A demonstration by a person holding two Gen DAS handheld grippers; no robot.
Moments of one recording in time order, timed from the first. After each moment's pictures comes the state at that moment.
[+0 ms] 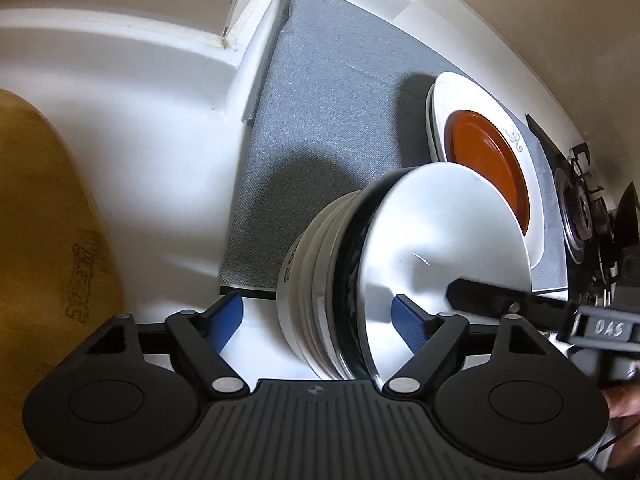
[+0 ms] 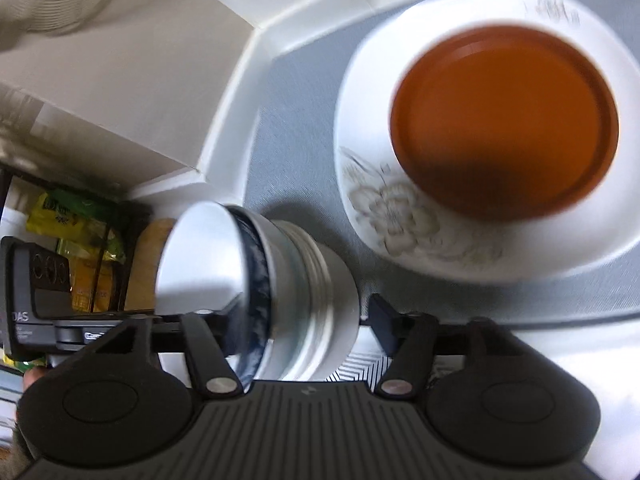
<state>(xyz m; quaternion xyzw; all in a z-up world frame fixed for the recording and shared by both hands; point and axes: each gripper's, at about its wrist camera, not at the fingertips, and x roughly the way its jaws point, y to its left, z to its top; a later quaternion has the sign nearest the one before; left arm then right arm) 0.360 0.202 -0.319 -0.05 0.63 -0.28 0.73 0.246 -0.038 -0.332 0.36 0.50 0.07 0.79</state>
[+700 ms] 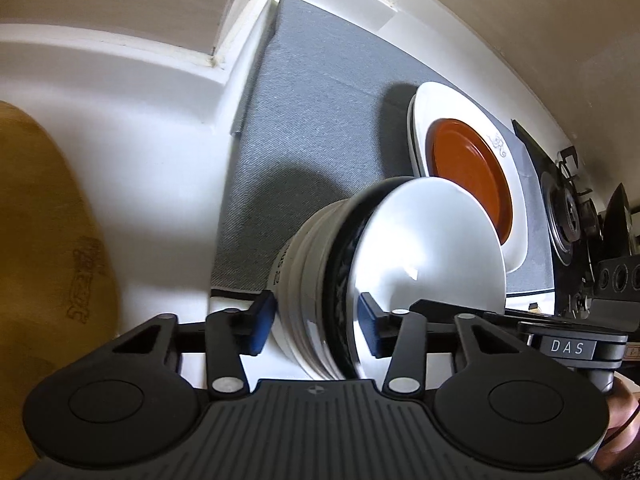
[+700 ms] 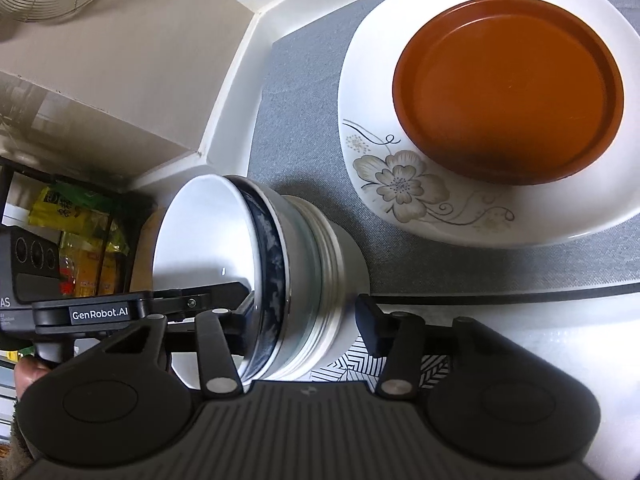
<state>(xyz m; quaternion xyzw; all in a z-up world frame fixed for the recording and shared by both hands) 0.353 0.204 -0.305 -0.05 0.62 -0.29 0.73 0.237 -0.030 -0.333 0.36 0.51 0.08 0.78</state>
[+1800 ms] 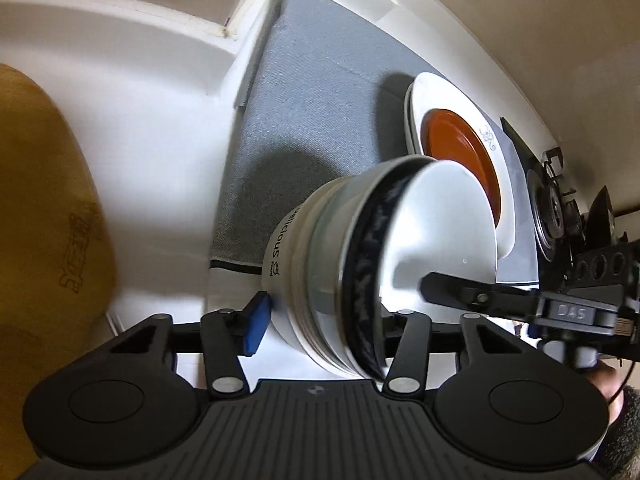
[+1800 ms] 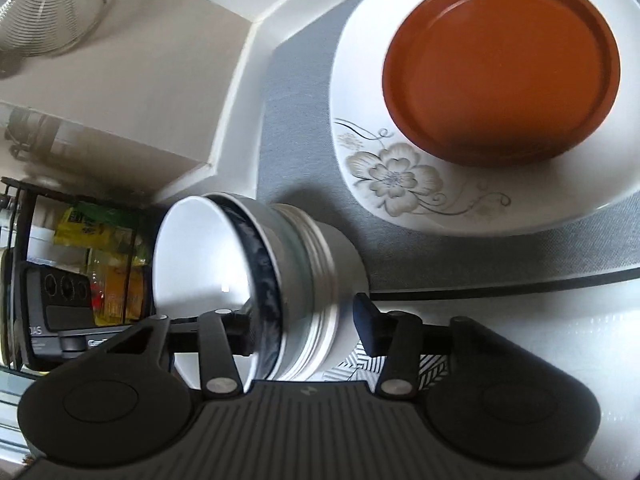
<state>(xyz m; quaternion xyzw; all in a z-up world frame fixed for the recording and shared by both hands) 0.346 0.227 -0.315 -0.08 0.63 -0.31 0.71 0.228 -0.053 -0.347 0.42 0.48 0.10 0.76</state>
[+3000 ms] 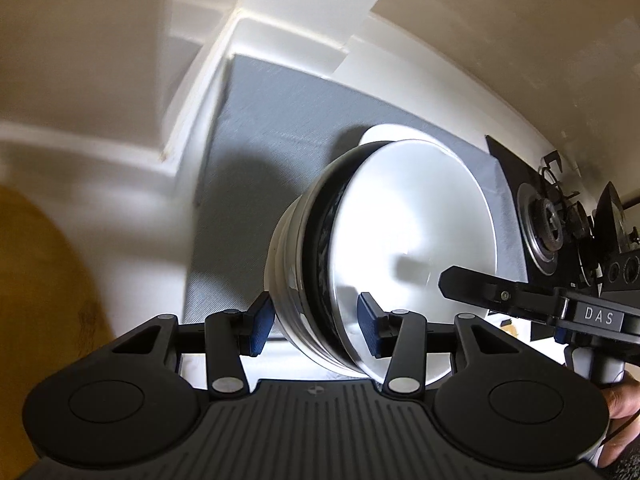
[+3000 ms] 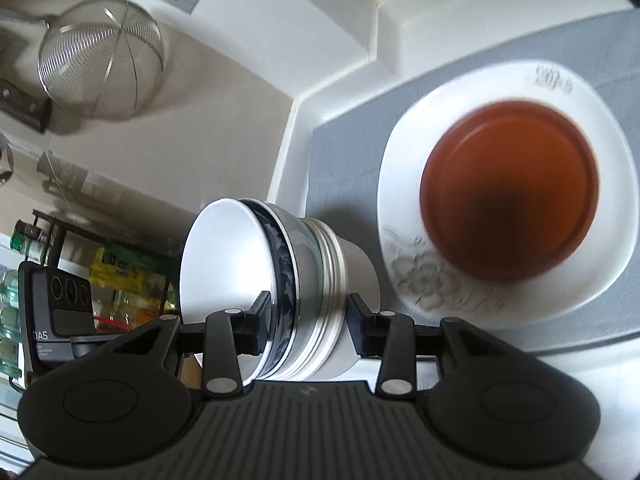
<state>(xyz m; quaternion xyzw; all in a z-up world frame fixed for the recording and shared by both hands) 0.360 0.169 -0.242 -0.02 0.59 -0.31 0.75 0.239 -0.084 -0.271 0.41 0.42 0.09 0.80</state>
